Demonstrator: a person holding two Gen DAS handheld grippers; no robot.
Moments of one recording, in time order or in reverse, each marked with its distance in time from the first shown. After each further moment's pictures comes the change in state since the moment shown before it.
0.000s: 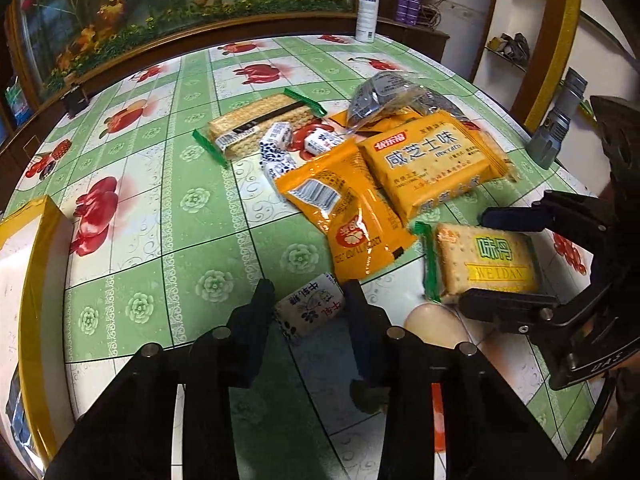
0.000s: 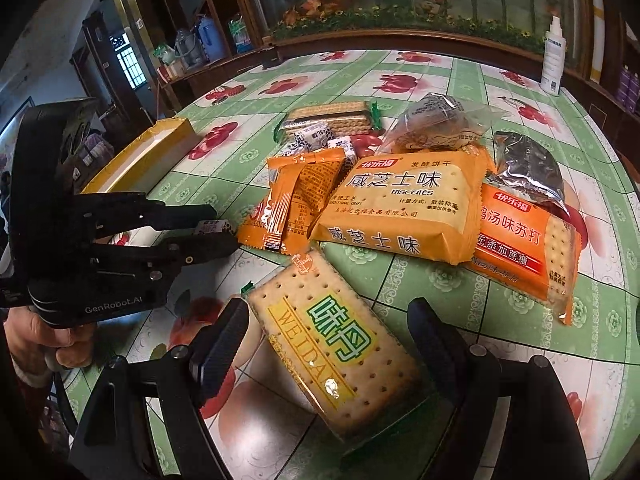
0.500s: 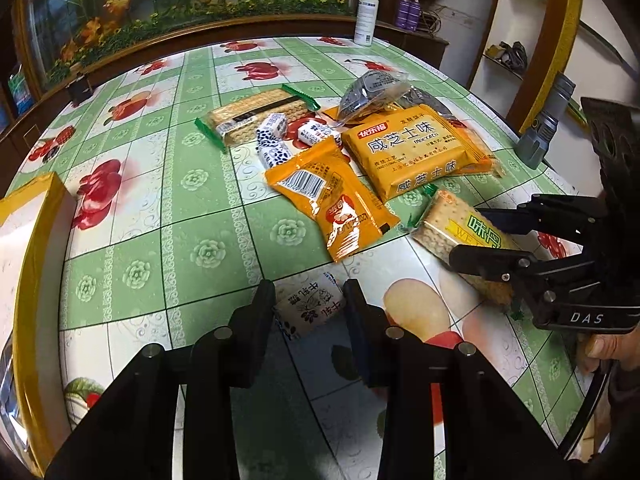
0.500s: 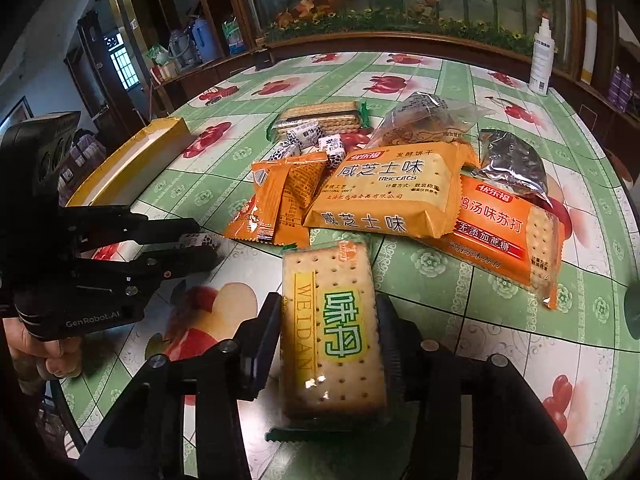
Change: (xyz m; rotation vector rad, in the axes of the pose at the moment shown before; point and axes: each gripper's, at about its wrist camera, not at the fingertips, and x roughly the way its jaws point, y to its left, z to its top) left arm -0.013 0.001 -0.016 -0.050 -0.012 -0.020; right arm -0.011 -0.003 -0.007 0.016 -0.010 -0.027
